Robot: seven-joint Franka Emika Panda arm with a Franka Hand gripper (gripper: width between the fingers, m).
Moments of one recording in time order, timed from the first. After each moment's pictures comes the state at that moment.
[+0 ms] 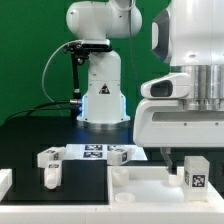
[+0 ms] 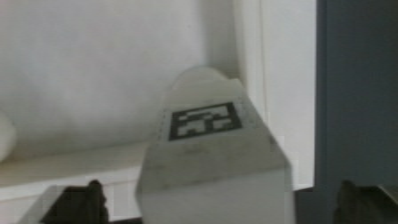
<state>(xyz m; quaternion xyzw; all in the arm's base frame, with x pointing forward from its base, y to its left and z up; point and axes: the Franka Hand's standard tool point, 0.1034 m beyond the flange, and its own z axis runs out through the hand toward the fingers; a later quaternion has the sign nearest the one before) 0.647 0.112 0.073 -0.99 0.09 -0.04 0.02</state>
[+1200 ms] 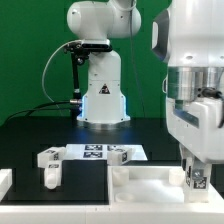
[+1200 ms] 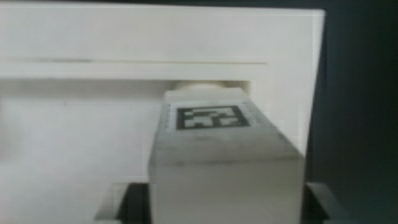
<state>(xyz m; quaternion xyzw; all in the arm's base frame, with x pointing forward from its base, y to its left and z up) 0.641 0.104 0.071 -0.68 0.73 -0.02 0.03</state>
